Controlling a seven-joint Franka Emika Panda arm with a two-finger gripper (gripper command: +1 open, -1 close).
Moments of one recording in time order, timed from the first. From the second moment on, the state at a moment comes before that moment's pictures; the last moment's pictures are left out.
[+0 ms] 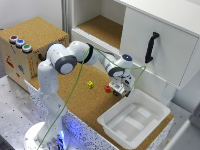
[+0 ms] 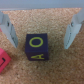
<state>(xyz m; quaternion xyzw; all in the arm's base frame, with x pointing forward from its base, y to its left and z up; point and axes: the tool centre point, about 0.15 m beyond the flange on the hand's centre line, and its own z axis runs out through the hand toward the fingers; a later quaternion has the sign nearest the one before) 0.480 -0.172 0.213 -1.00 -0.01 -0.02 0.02</state>
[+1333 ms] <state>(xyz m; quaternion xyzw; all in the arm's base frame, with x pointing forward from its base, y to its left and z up) 0.469 -0.163 0.259 -1.00 0.03 -0.04 0.01</state>
